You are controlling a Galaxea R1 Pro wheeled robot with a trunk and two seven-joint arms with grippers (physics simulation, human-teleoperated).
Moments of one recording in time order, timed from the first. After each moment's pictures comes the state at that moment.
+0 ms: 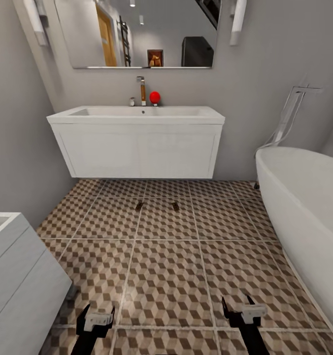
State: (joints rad) left arm -0.51 0.02 -0.46 0.08 0.33 -0.90 0.07; right arm -0.49 -0.06 0.05 -0.02 0.03 -0.94 -0.06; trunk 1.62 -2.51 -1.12
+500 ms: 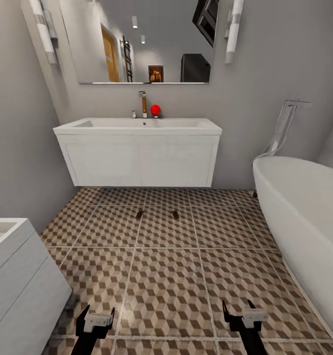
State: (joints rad) left arm -0.50 0.02 -0.46 0.08 0.33 -0.90 0.07; right arm -0.47 -0.05 0.05 -0.02 0.01 -0.94 -0.07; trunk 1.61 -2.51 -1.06
